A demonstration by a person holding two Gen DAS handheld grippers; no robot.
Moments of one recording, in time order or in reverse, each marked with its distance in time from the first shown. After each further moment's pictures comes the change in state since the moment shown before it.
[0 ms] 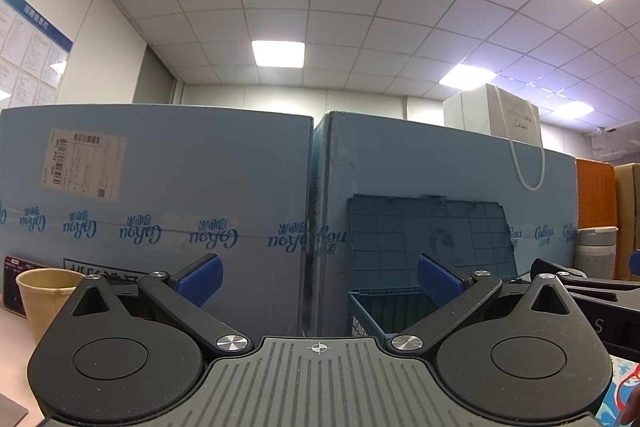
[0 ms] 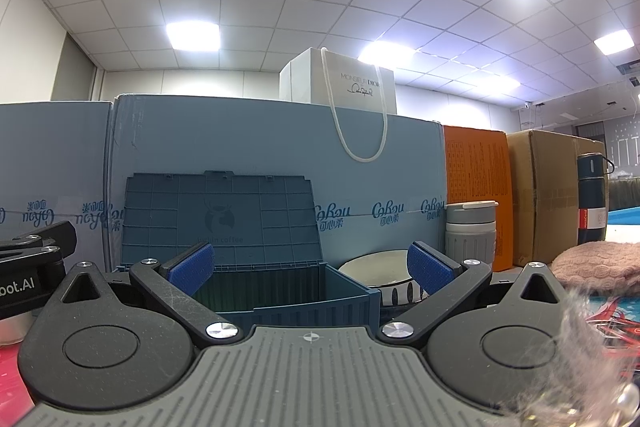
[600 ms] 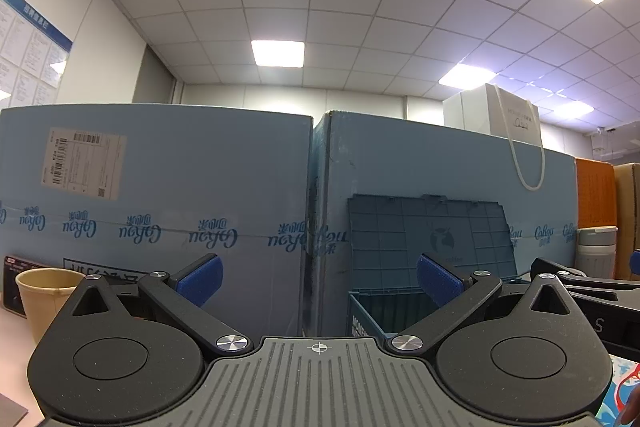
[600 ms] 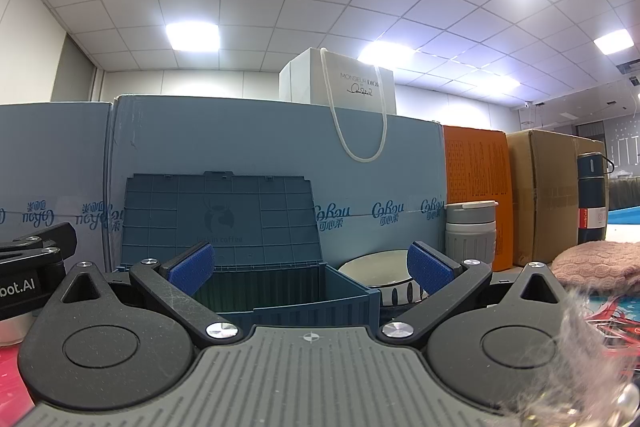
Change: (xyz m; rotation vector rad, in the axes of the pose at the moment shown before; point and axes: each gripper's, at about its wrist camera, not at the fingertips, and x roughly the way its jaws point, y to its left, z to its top) left arm 0.000 0.000 0.000 0.001 0.001 0.000; right arm 0.001 0.001 0.000 0.001 -0.002 -0.003
